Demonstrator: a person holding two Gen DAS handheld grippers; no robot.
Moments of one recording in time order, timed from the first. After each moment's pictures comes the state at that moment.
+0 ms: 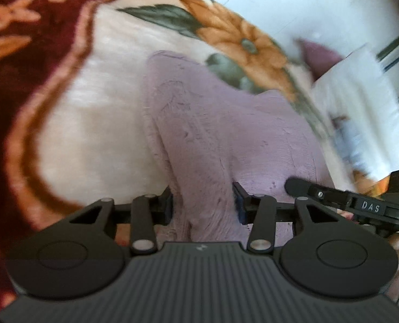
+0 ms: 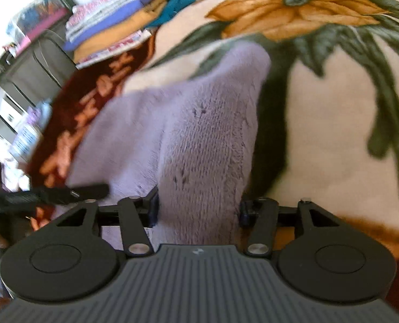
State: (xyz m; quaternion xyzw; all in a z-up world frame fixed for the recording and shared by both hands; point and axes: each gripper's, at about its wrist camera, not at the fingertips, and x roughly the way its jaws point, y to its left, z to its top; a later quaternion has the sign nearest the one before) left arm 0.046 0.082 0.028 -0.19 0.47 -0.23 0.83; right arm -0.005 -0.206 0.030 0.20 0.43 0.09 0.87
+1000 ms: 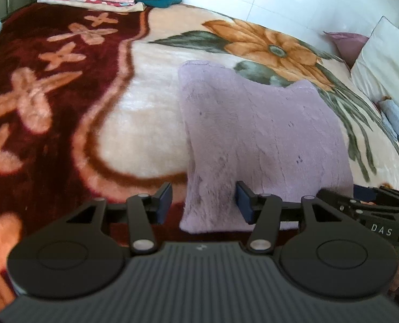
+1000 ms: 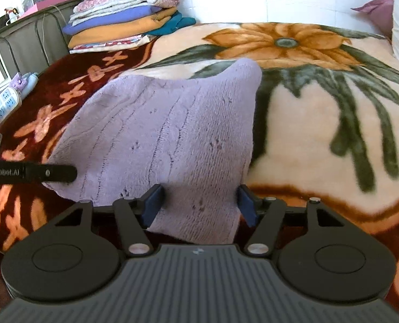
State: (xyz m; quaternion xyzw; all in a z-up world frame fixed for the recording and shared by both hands) left arm -0.019 0.071 0.042 -0.07 0.42 -0.13 0.90; right arm -0.073 -0.161 0.048 0.07 0.39 0.03 0.92
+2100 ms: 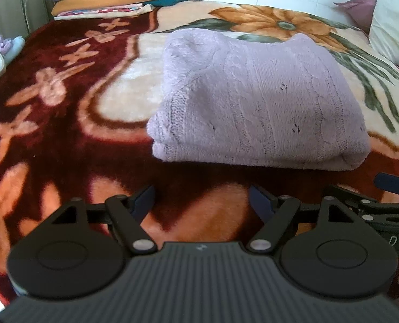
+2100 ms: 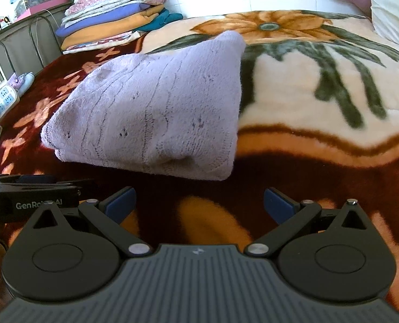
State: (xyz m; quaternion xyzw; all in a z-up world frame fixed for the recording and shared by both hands) left arm -0.077 0.010 0.011 0.02 0.40 -0.05 0.91; right arm -0.124 -0.155 0.013 0.10 0.39 0.01 0.92
